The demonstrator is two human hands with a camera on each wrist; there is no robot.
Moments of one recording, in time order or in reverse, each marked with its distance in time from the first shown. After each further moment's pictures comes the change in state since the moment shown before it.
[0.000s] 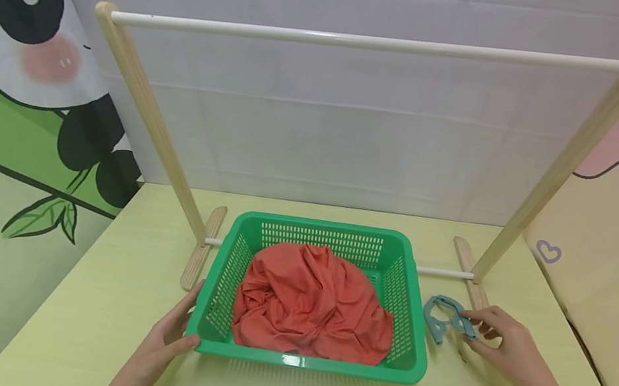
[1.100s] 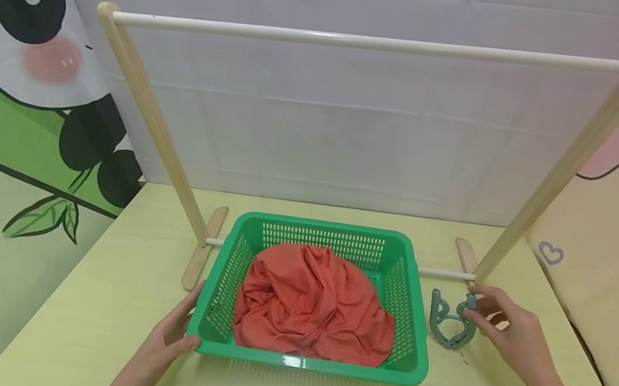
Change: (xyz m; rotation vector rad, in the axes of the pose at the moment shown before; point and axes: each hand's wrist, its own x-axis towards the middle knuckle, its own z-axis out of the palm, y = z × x) left_hand 0.000 -0.005 -0.002 -0.037 -0.035 0.053; right_hand 0.024 -0.007 -0.007 -0.021 0.184 -0.053
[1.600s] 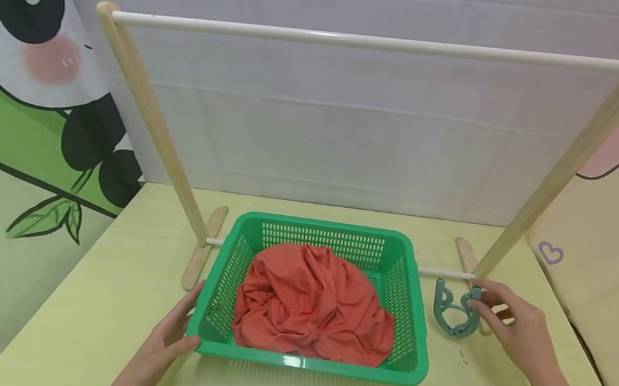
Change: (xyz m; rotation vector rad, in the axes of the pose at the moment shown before) left_hand 0.000 -0.001 0.003 0.011 0.038 -0.025; right_hand 0.011 -0.006 -0.009 -0.001 0.056 -0.002
